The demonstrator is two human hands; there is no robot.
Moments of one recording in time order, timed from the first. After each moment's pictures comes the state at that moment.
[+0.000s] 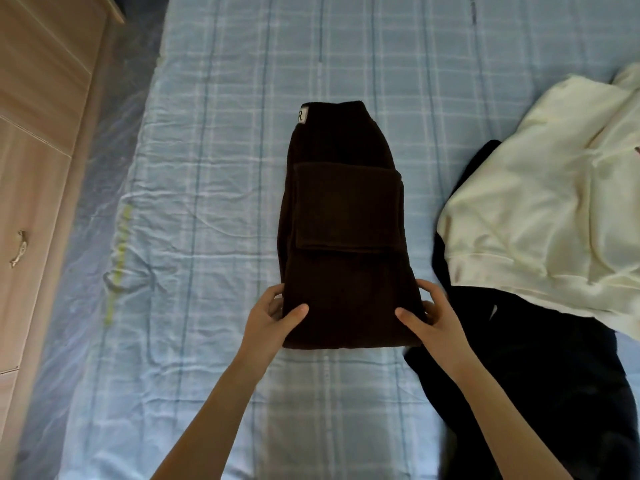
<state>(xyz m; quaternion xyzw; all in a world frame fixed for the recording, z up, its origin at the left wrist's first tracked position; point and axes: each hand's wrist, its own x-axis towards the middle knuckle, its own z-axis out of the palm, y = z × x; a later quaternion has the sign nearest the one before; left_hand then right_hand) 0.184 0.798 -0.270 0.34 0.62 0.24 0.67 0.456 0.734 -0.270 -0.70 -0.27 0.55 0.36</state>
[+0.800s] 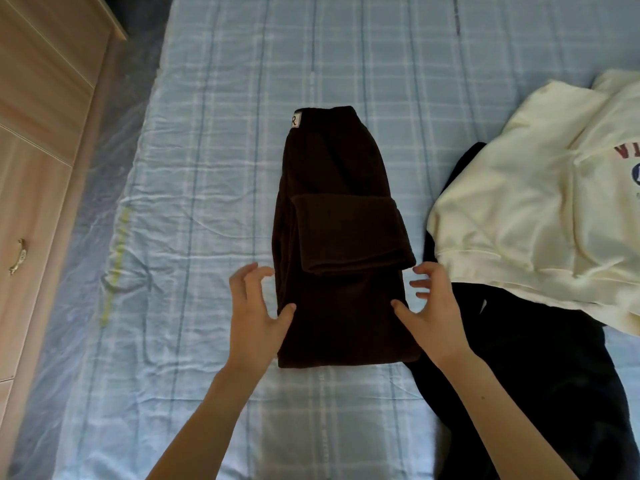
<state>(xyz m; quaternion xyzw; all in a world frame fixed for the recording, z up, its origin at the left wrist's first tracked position) 0.182 0.789 -0.275 0.63 0.62 0.29 0.37 0.459 0.736 -0.272 -0.76 -0.49 0.32 0.30</state>
